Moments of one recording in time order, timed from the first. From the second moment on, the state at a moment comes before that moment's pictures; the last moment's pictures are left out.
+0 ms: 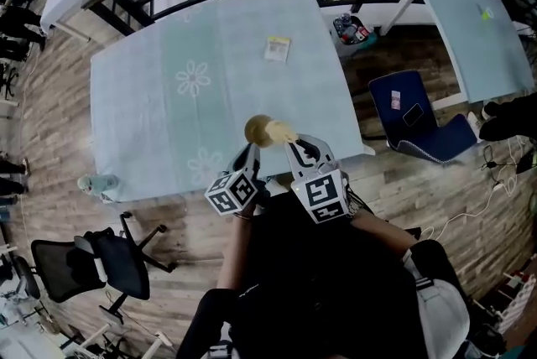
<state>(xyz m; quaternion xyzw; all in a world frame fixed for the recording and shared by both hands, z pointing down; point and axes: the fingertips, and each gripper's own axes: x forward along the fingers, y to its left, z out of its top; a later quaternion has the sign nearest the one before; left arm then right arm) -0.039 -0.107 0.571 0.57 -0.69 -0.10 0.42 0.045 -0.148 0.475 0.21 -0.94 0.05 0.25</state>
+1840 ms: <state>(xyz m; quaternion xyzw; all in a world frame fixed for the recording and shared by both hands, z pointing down) 0.050 -0.025 0.427 0.38 -0.92 -0.05 0.08 0.090 -0.112 0.427 -0.05 -0.99 0.09 0.08</state>
